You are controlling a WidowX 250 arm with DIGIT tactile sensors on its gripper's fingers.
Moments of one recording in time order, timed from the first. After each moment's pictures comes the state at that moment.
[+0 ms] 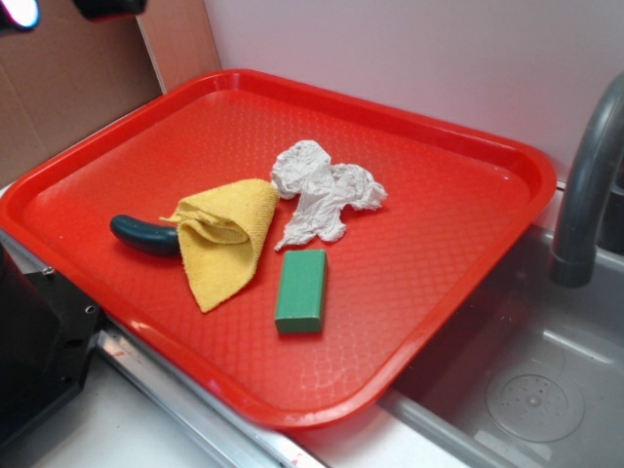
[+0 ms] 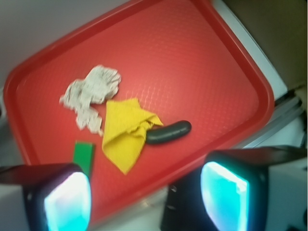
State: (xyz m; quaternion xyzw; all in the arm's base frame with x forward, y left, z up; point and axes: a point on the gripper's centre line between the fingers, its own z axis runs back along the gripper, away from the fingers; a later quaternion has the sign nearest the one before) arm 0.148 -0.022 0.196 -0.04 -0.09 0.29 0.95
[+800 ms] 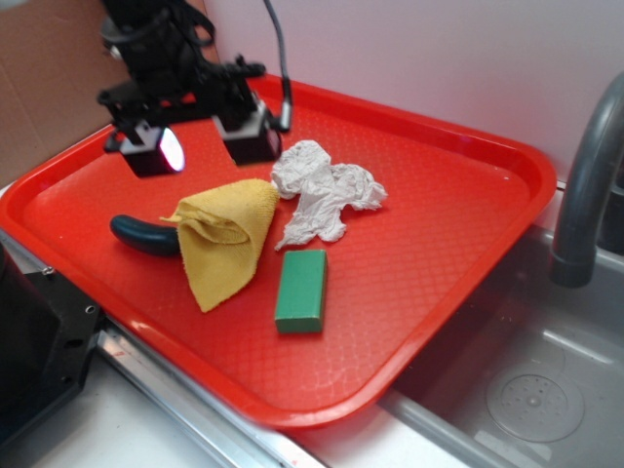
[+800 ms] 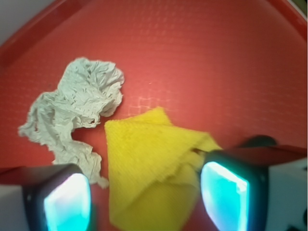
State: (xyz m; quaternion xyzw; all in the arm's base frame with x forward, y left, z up) arm 0.195 -0.040 0.070 -0.02 -0.09 0.32 0.94
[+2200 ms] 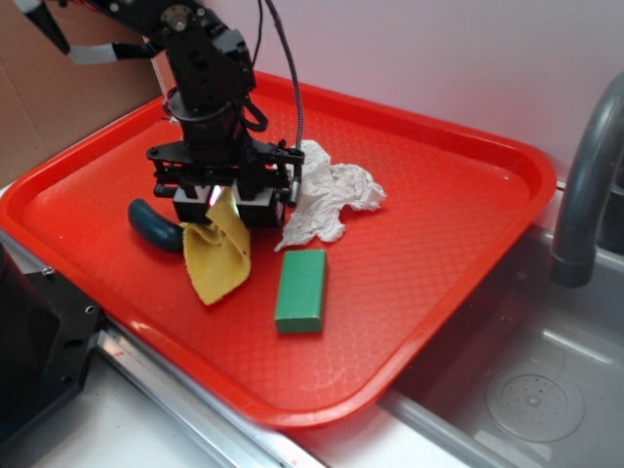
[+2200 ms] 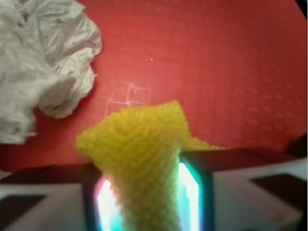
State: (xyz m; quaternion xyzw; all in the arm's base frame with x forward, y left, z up) arm 0.205 -0.029 0.029 0.04 -0.06 0.32 0.94
